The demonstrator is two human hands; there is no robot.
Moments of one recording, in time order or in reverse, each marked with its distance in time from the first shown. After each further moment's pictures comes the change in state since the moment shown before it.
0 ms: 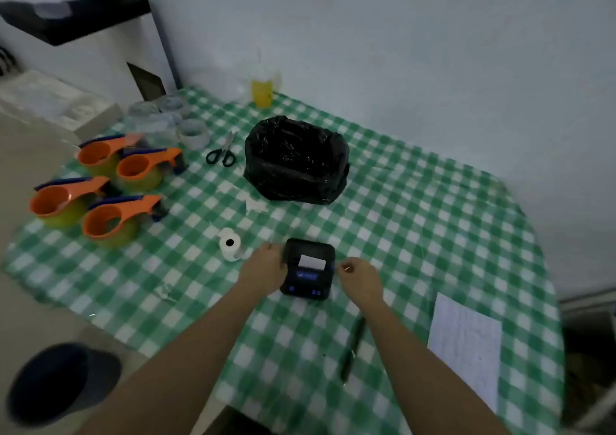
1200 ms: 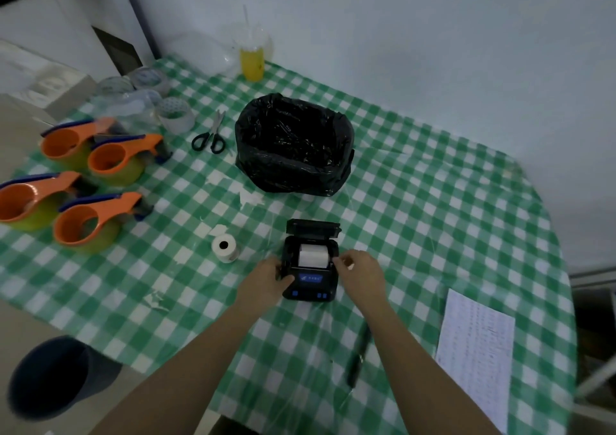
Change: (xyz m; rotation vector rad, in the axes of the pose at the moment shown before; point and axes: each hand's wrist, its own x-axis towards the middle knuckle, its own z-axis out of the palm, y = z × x) left_hand 0.025 -0.026 0.029 -0.300 -0.107 -0.147; right_hand 0.027 -0.008 0.014 -0.116 0.044 -0.050
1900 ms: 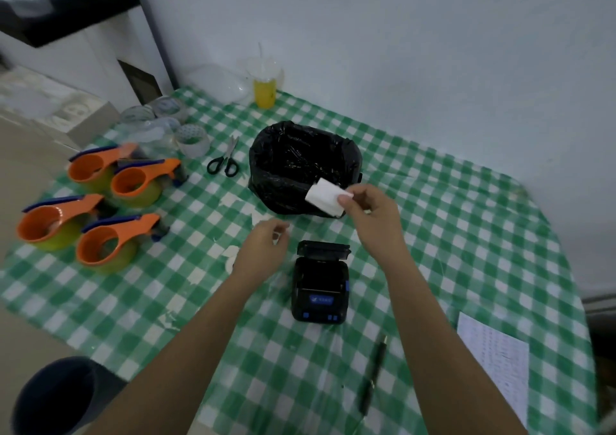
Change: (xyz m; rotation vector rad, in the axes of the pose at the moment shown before) left_hand -0.002 0.062 -0.083 -0.119 0.286 0.245; right_hand 0.015 -0.111 -0.095 0.605 0.103 -0.325
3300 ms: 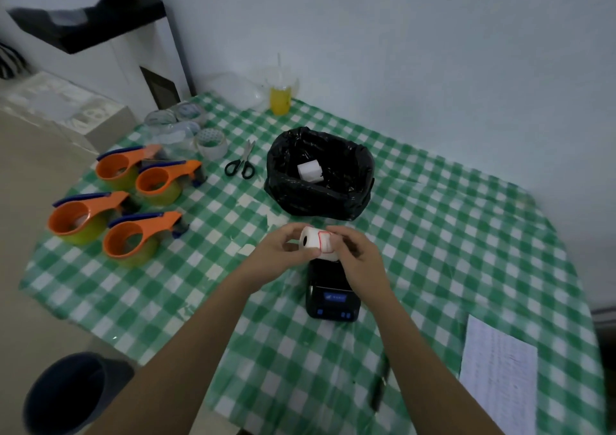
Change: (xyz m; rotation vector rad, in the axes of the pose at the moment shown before) left_hand -0.026 -0.001 -0.031 -0.463 -0.364 -0.012; right_hand -0.054 0.034 0.047 0.069 -0.084 0.083
